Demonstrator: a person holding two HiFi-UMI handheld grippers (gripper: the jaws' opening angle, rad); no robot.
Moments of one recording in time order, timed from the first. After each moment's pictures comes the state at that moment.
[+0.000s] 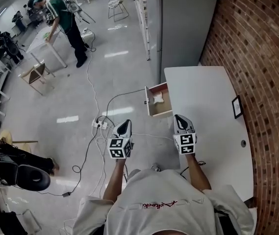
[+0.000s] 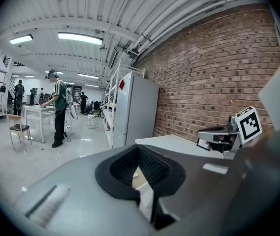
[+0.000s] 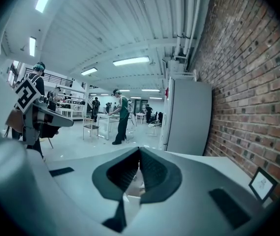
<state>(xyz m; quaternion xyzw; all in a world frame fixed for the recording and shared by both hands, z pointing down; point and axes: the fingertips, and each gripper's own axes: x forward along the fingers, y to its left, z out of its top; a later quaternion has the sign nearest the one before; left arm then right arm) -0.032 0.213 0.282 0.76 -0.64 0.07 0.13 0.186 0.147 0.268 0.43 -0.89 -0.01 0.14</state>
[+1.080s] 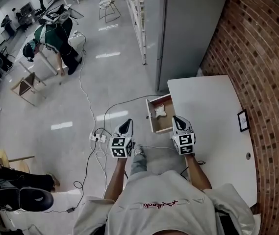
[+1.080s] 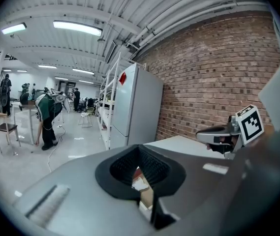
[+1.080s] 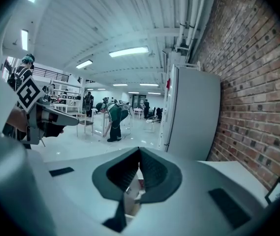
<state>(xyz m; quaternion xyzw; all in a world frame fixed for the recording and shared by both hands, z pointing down) -0.099 0.056 0.302 0.78 -0.61 0.07 0.15 0.106 0.013 0.294 0.44 -0.88 0.00 0.17</state>
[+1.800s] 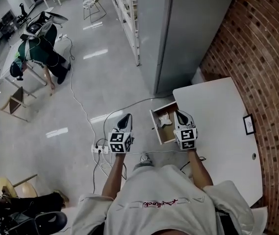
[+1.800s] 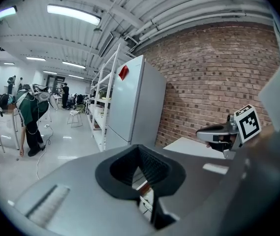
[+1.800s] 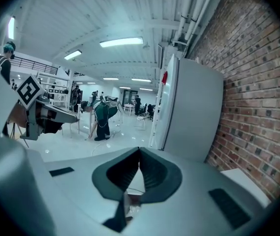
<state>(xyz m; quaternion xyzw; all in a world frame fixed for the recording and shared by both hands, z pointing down) -0.189 -0.099 0.304 0.82 -0.55 0.08 0.16 0.030 -0.121 0.287 0.49 -0.85 0.01 0.20</state>
